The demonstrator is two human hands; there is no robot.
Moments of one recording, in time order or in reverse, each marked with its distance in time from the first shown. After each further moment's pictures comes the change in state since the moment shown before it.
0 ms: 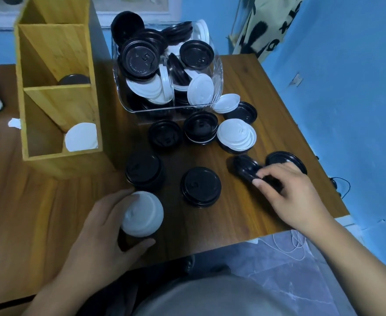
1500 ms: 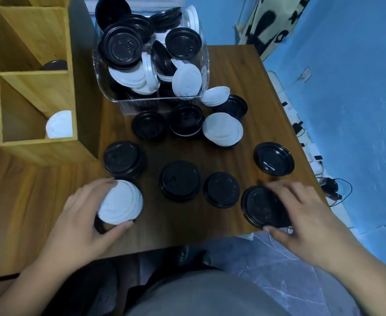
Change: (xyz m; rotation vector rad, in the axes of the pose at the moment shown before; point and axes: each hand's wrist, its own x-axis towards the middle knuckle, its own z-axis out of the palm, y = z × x) left_hand 0.011 0.017 0.013 0.100 0.153 0.096; right_hand -0.052 0.039 -0.051 -0.364 -0.335 0.026
